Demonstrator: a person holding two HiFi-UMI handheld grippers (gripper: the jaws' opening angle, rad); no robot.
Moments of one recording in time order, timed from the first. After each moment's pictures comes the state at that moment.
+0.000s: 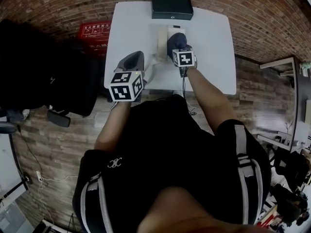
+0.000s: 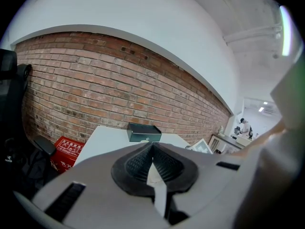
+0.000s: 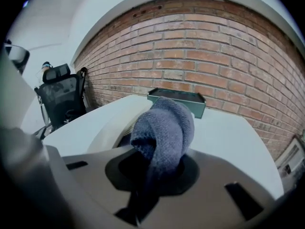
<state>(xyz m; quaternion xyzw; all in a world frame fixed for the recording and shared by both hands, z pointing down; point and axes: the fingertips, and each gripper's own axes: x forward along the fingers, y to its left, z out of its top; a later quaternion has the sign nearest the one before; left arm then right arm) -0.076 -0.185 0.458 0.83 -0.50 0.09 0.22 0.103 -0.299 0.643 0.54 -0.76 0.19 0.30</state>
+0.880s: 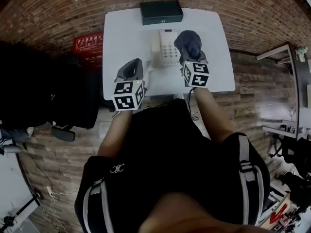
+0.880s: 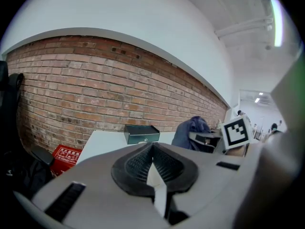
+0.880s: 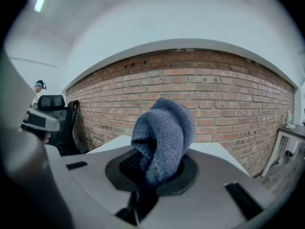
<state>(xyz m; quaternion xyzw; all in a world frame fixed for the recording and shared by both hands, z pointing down) -0.061 -0.191 0.461 0.84 -0.49 0.11 0.18 0.144 -0.249 0.491 0.63 -0.76 0.10 0.12</state>
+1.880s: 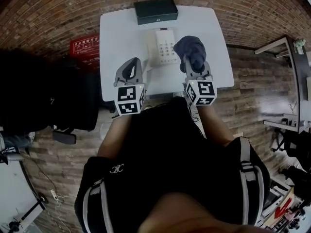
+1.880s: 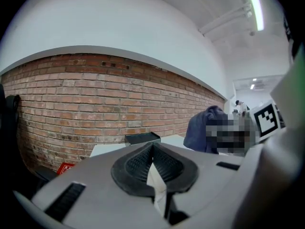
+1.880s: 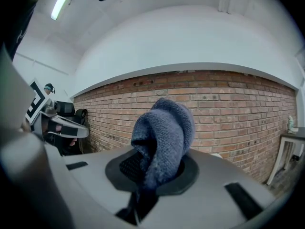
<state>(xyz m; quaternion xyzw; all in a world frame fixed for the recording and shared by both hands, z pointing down) -0.049 -0.186 0.443 0.85 -0.50 0.12 0.09 0.140 -0.178 0.443 0.62 -0.78 0.03 0.07</state>
